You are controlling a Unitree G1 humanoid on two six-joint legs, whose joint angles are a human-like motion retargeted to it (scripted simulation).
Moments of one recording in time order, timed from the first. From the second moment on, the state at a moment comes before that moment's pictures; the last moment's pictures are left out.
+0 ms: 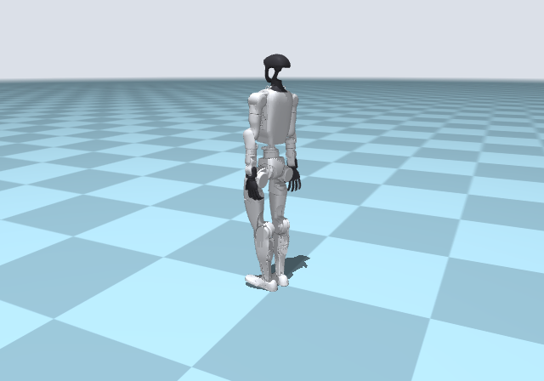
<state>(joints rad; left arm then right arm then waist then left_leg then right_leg) 0.01 0.06 0.30 1.65 0.38 0.08 -0.08 0.01 -0.12 -0.17 1.69 -0.52 0.06 0.04 -0.02 -0.01 -0.18 -0.03 -0.11 0.21 -0.05 -0.22 0.02 -0.05 -0.02 -0.33 0.01 0.02 -0.03</state>
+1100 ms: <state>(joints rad) 0.04 0.11 0.36 1.66 0.38 0.09 -0.05 0.03 -0.14 -0.17 1.63 -0.55 0.00 0.05 0.25 -0.06 -0.12 -0.15 -0.25 -0.29 -0.05 -0.06 0.01 0.10 -0.09 -0.78 0.02 -0.14 0.03</state>
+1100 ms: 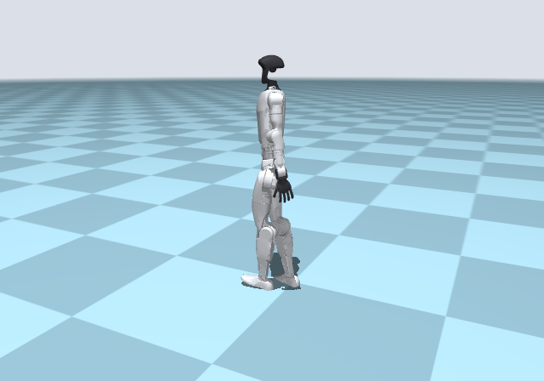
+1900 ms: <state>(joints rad) -0.05 0.13 0.32 1.56 0.35 0.06 -0.11 0.03 -0.15 -0.18 1.67 -0.48 0.00 0.06 0.02 -0.07 -0.10 -0.02 -0.10 0.24 -0.05 -0.23 0.09 -0.08 -0.05 -0.31 0.16 0.01 0.02</state>
